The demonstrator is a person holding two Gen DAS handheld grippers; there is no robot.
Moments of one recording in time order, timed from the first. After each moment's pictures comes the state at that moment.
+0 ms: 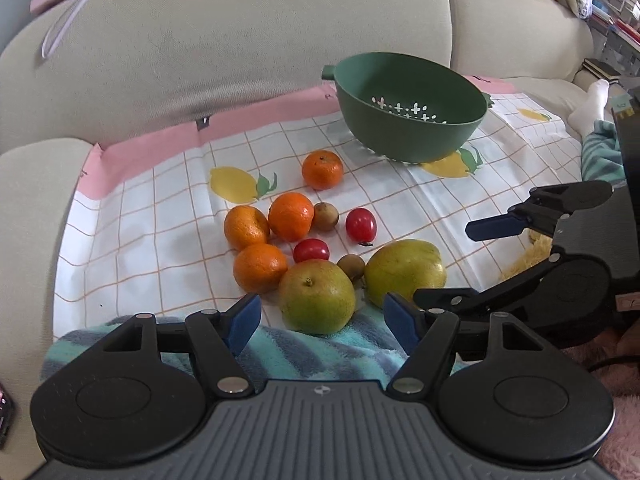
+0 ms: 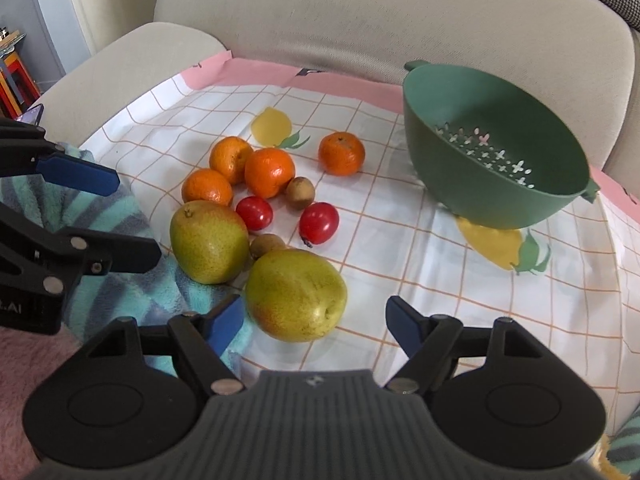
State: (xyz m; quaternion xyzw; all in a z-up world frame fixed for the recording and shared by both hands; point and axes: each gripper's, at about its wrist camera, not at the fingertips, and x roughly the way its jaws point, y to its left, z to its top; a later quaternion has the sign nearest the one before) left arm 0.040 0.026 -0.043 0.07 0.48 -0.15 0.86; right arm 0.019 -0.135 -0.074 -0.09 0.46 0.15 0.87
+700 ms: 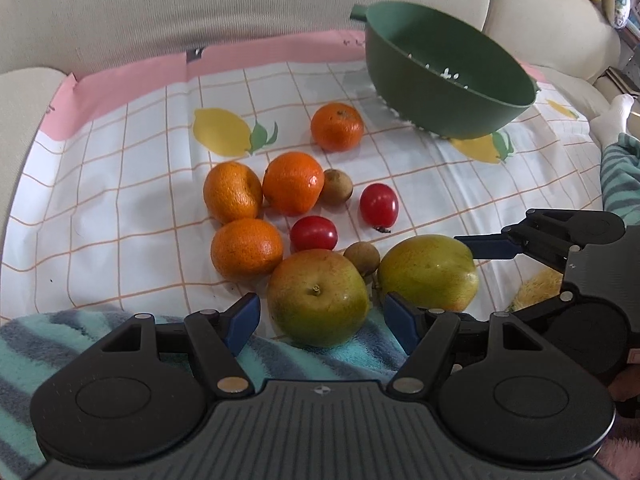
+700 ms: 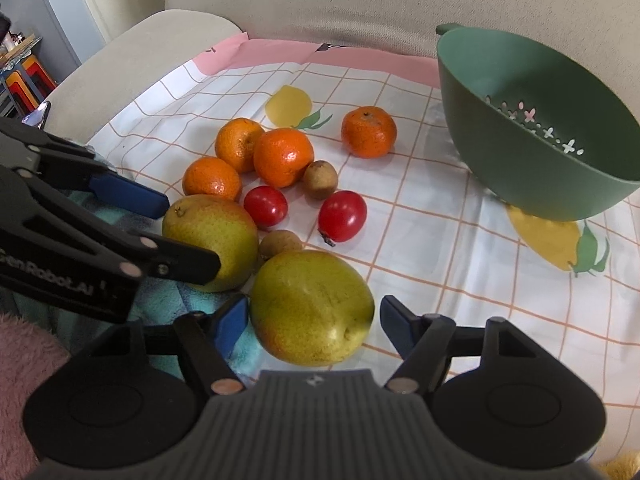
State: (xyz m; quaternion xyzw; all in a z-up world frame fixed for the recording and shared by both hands) left arm 0.089 0.030 -0.091 0.02 0.56 -0.15 0.81; right arm 0.048 -0.135 -0.103 -0.06 0.48 0.20 0.85
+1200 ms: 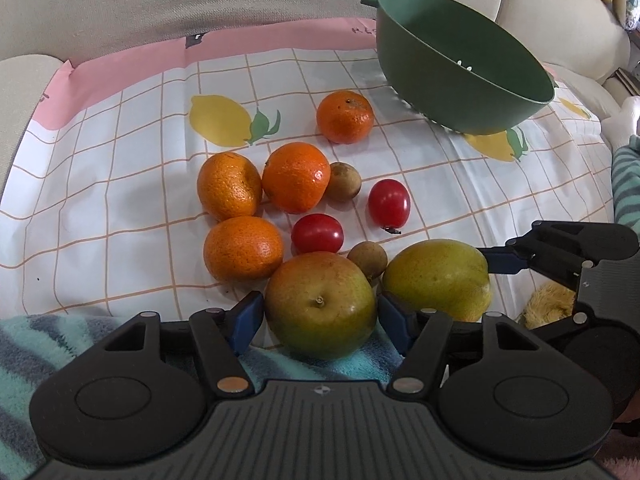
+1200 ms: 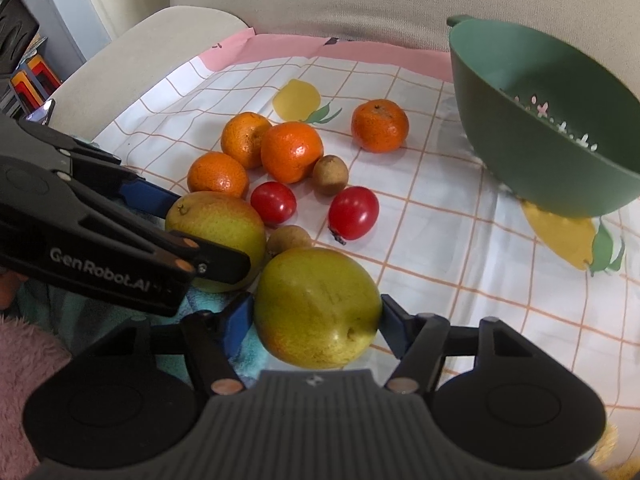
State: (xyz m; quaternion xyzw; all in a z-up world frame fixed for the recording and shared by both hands) left arm 0.097 0.028 -0.106 0.01 0.57 -0.14 0.81; right arm 0.052 -0.134 -0.110 -0.05 0.49 0.21 0.85
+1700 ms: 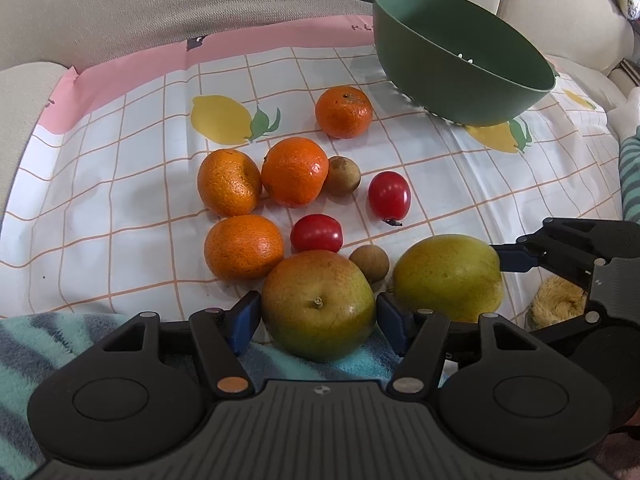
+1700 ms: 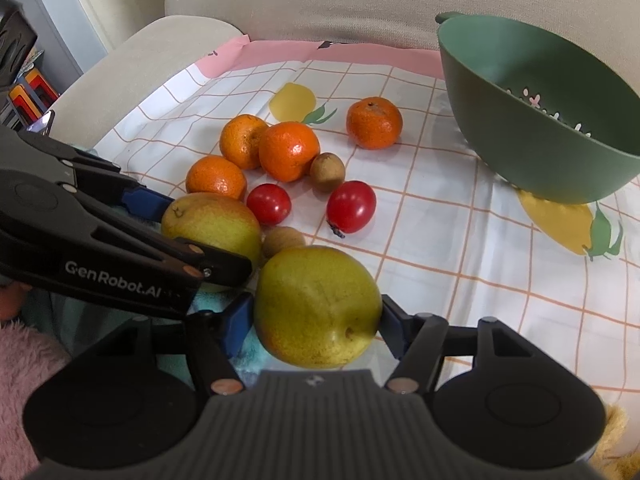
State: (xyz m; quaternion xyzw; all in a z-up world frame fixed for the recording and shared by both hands) left arm 0.090 0.021 -0.104 0.04 0.57 -0.13 0.81; right arm 0.042 -0.138 -0.110 -0.04 0.48 0.20 0.86
